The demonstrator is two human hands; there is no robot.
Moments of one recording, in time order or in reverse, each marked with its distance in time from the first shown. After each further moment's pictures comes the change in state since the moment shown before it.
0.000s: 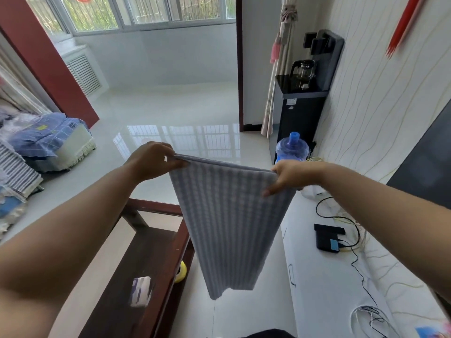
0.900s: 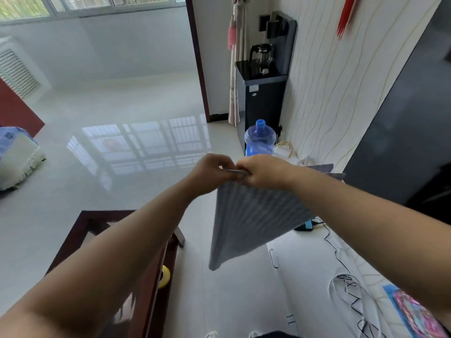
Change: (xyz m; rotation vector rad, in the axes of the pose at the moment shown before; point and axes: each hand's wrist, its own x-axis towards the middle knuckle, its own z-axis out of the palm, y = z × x) left_hand 0.050 0.165 0.083 -0.731 -0.209 0.016; right_hand -0.010 0.001 0.007 -0.171 0.250 -0.060
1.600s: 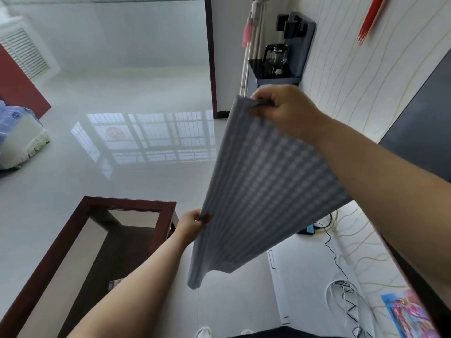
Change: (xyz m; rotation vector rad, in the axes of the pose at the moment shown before) left_hand -0.081 -0.144 0.042 -0.160 0.148 -0.501; right_hand 0.015 -0.029 -0.076 0.153 0.542 -0.242
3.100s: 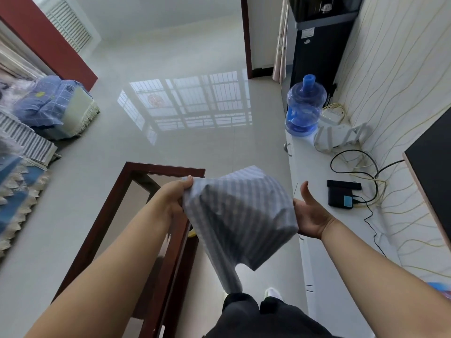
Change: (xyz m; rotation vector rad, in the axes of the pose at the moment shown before) left_hand -0.025 0.043 -0.045 -0.543 0.190 -0.669; right_hand -0.195 0.144 0.189 1.664 -0.361 1.235
